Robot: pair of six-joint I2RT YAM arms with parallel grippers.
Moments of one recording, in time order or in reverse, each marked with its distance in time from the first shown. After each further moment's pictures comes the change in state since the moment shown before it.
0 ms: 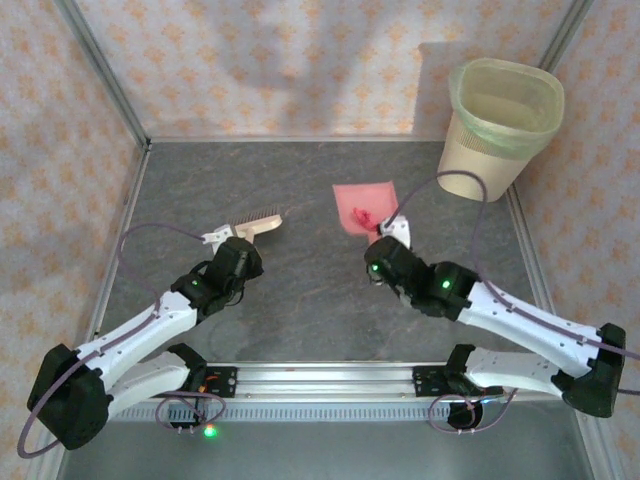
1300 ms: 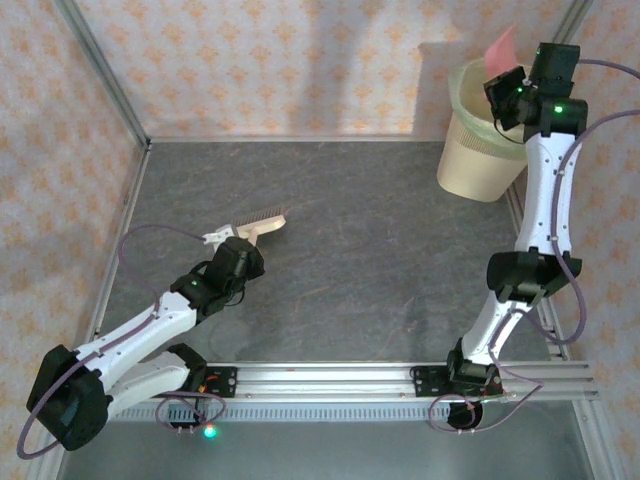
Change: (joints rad) left arm 0.000 -0.011 0.000 0.005 0.035 -0.011; right arm -1.136 0.855 1.400 -0.259 -0.801 0.335
